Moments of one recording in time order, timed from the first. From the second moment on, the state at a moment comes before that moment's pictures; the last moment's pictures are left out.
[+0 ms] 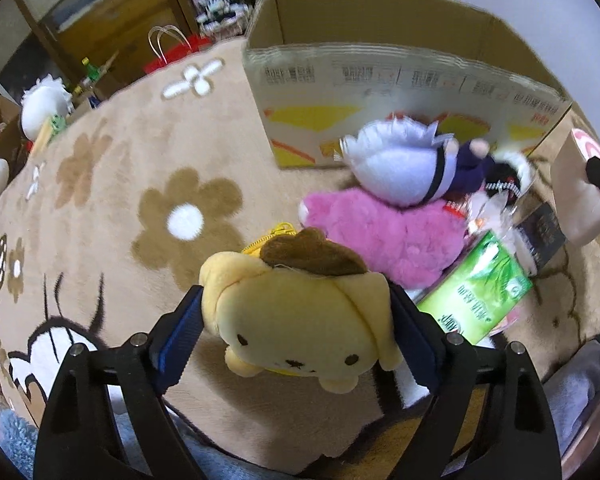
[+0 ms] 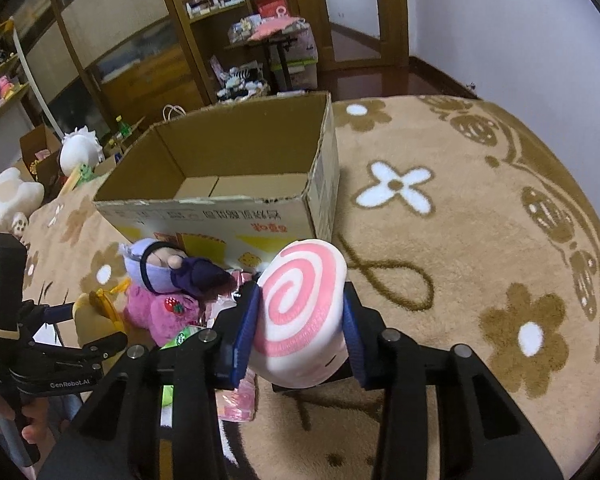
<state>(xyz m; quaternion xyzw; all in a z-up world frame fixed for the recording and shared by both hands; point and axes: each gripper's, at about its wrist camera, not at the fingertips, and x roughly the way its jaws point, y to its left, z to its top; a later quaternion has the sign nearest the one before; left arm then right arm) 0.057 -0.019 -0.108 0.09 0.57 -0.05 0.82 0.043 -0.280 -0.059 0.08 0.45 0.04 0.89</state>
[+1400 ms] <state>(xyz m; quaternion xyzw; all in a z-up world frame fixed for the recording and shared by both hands) 0.098 -0.011 0.062 0.05 0.27 -0.01 0.96 0.054 -0.279 0.047 0.05 0.23 0.05 0.97</state>
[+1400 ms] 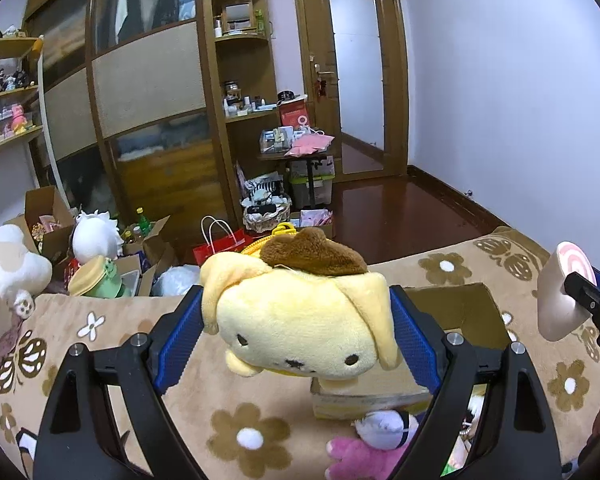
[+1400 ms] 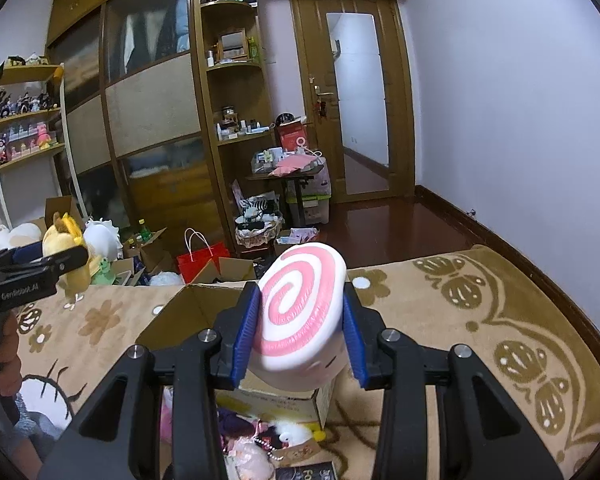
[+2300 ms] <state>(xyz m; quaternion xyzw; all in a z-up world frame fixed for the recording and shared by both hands) 0.150 -0.040 -0.020 0.05 0.34 -0.05 0.94 0.114 -0.267 -0.008 0.03 0.30 0.07 0.95</state>
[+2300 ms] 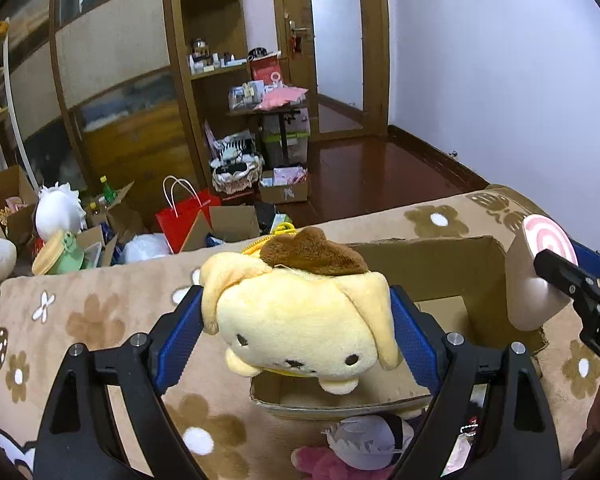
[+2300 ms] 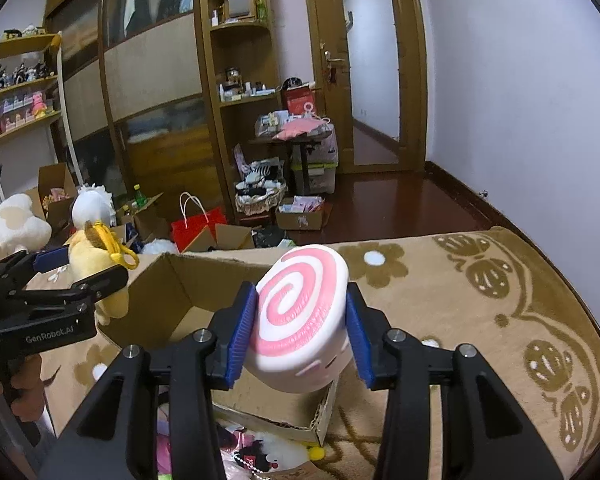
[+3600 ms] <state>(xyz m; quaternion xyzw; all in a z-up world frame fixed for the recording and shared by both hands) 0.139 -0.040 -0.029 0.06 0.38 -0.06 0.92 0.093 -0.267 -0.006 0.06 0.30 0.07 0.95</state>
